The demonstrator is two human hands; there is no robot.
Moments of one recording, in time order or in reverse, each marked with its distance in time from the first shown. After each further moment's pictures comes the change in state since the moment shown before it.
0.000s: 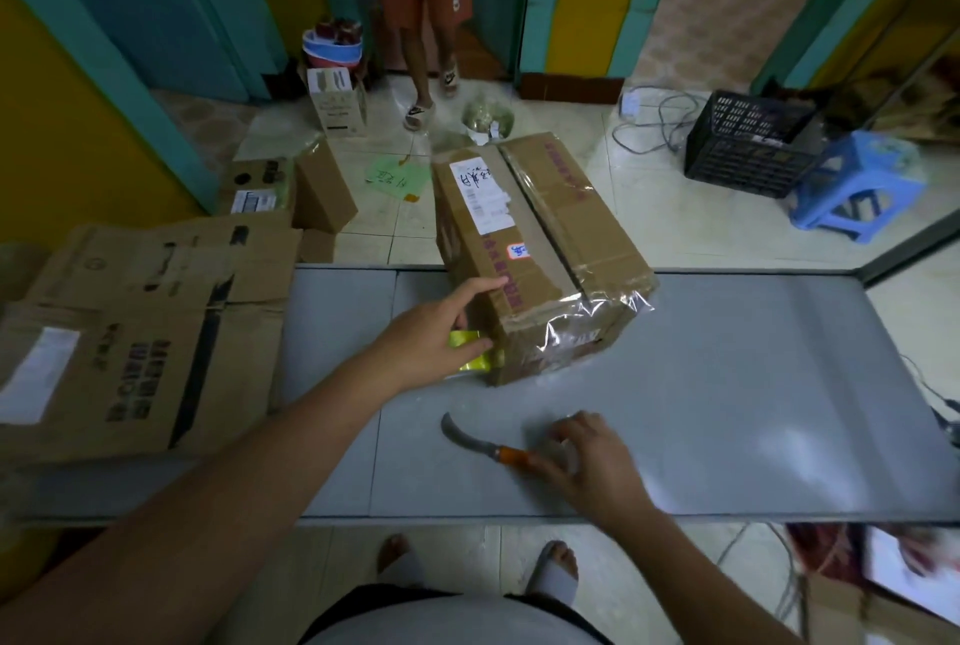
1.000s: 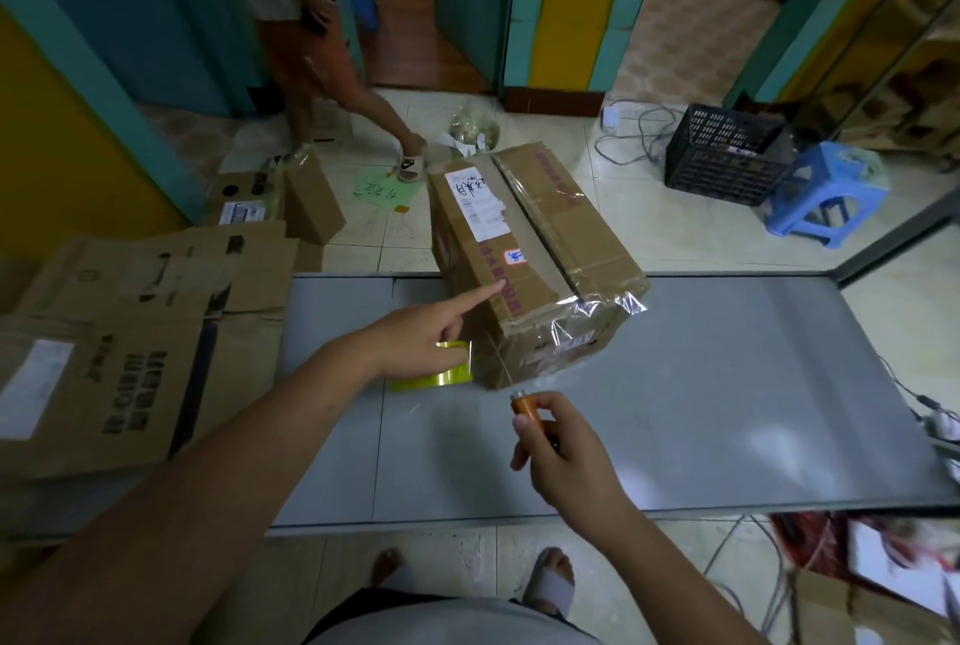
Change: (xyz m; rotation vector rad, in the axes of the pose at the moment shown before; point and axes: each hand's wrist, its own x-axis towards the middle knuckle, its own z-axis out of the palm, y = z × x) left_hand -0.003 -0.001 -0.035 -0.043 -0.310 -0.003; right_hand -0.012 -0.125 -0.070 0.776 -0.077 0.265
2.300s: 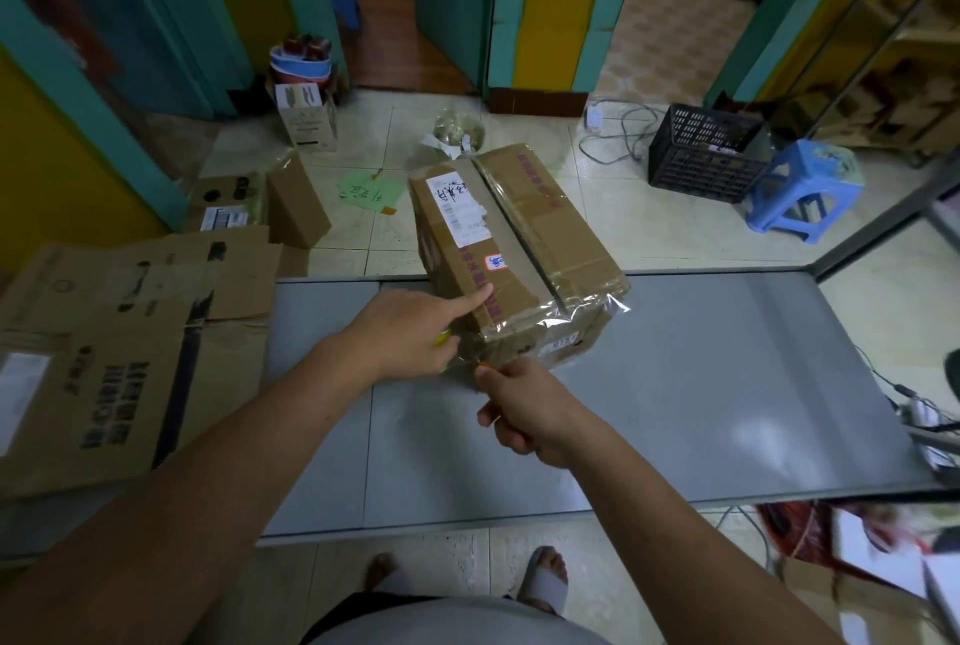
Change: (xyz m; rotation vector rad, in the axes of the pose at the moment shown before) left_hand 0.001 0.028 -0.009 0.587 0.177 -0.037; right_hand 0.054 -0.058 0.004 0.127 -0.190 0.400
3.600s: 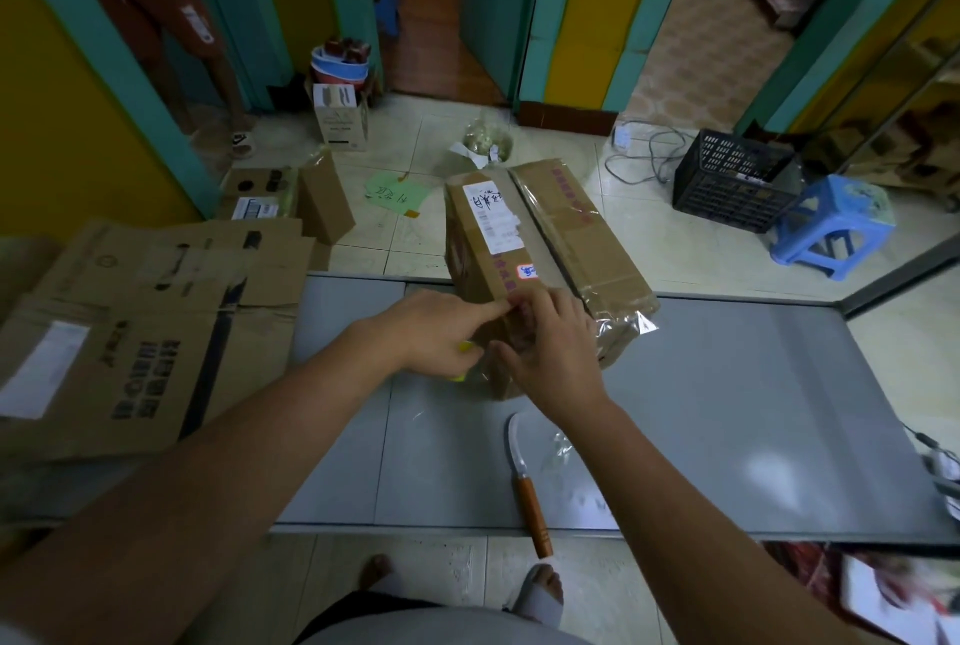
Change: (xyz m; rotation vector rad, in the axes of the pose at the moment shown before) left_hand 0.003 -0.006 -0.006 -0.017 -0.064 0.088; right_hand 0.052 -0.007 -0.013 -0.826 0.591 -0.759
